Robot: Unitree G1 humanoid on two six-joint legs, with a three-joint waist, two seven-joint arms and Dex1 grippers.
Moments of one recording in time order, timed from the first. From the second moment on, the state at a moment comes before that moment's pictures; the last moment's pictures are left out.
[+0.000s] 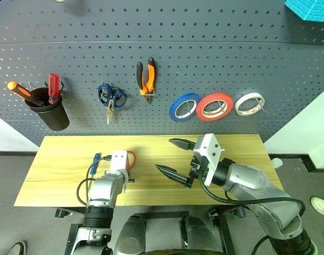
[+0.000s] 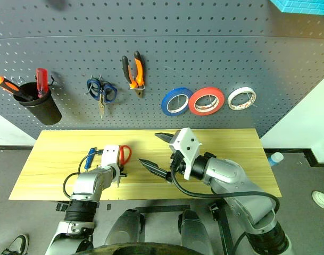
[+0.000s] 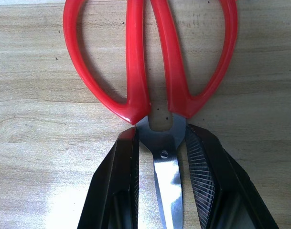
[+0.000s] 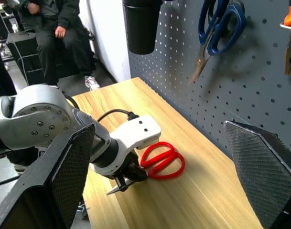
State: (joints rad) left arm -0.22 0.06 0.04 0.08 -0.05 1.02 0.06; right arm -0.10 -0.48 0.21 -0.70 0.48 0.62 0.57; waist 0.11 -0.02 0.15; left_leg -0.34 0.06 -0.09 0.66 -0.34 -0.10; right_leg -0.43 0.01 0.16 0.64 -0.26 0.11
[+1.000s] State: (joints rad) left arm -0.05 0.13 -0.01 -0.07 -0.05 0.88 -0.06; right arm -0.12 -0.48 0.20 -0.70 0.50 0.60 0.61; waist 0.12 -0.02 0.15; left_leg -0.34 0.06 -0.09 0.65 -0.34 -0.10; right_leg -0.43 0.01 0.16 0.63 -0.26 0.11
